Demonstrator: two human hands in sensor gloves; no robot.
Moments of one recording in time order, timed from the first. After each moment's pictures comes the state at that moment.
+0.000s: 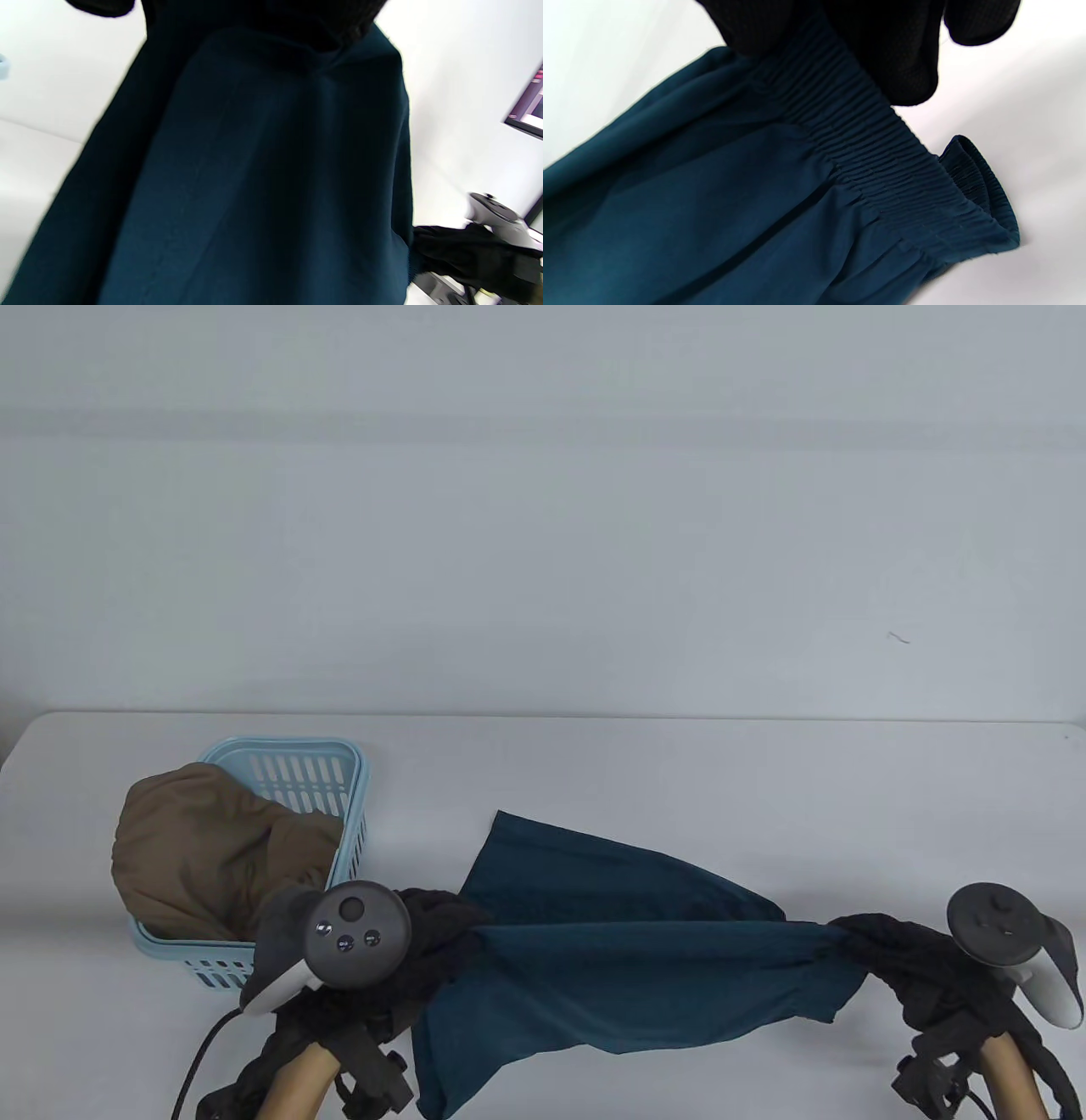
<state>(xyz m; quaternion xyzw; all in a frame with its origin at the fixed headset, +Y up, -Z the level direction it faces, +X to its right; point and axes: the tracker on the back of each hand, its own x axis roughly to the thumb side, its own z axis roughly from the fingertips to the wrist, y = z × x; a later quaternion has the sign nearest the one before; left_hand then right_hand) -0.164 -0.554 -0.308 -0.02 -0.24 0.26 0.94 0.344 -0.651 -0.339 0.05 0.11 0.91 0.39</state>
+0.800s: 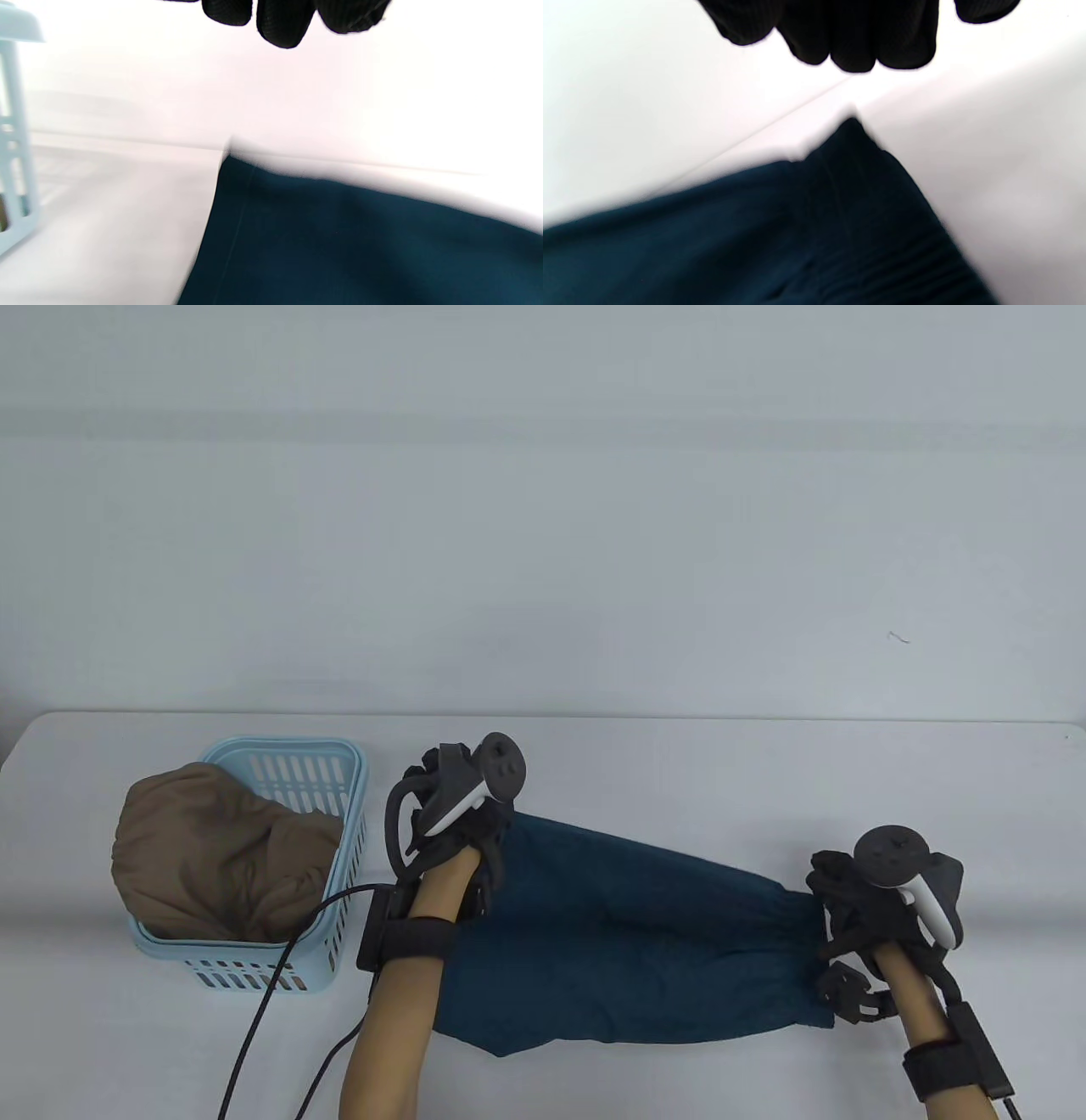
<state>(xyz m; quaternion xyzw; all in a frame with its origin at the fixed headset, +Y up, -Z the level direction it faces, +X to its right) -0.102 -0.649 -0.499 -0.05 -0.05 0.06 1.00 0.338 -0.722 -0.434 -0.10 0.07 0.96 0.27</state>
